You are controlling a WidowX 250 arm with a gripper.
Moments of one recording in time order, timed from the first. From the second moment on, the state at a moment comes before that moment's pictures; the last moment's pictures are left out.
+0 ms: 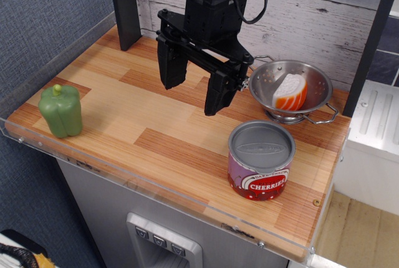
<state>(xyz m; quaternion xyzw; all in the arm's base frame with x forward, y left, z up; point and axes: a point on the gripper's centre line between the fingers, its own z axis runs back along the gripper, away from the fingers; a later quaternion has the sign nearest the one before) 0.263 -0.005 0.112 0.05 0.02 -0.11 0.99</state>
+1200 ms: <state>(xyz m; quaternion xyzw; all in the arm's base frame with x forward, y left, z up) 0.340 -0.042 0.079 0.05 -0.04 -0.10 0.99</state>
